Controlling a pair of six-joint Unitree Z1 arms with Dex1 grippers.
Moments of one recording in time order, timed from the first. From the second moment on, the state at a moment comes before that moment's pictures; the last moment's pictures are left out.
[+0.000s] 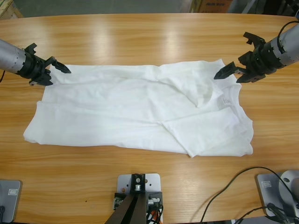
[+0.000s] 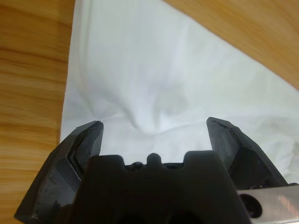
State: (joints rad) arm 0 -0.16 1.86 -0.98 0.36 -0.23 -0.64; arm 1 0.17 1.71 -0.97 0.60 0.38 0.28
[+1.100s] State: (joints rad) arm 0 -0.13 1.85 -0.97 0.34 -0.23 -0.64; arm 1 0.17 1.71 -0.97 0.60 0.38 0.28
